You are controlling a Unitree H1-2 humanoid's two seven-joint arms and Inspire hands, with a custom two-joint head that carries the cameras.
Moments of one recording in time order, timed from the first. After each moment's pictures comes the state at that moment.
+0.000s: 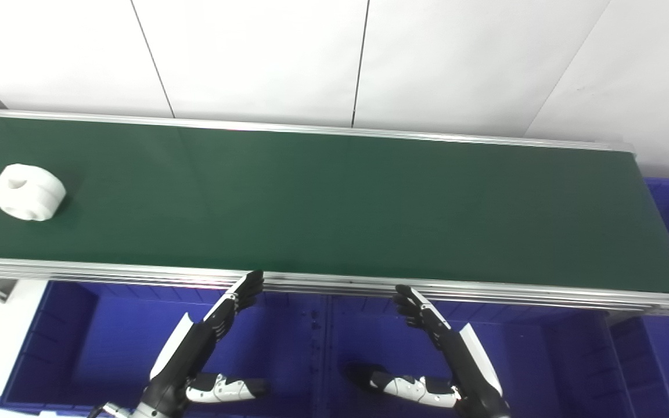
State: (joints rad) left arm 0.40 0.22 -0.24 -0.07 0.03 -0.43 -0.28; right arm 0.57 -0.14 0.23 -0.28 -0.31 -0.14 0.06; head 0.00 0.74
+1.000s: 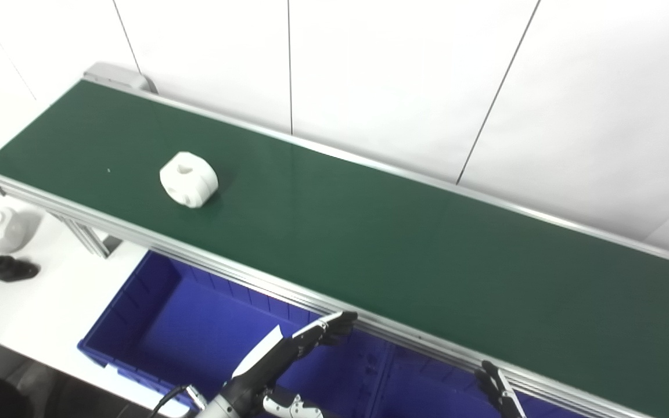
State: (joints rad) left arm 0.38 0.20 -0.32 -0.02 0.11 -0.43 -0.16; right arm 0.54 -0.18 0.20 -0.19 -0.27 -0.22 0.06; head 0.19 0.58
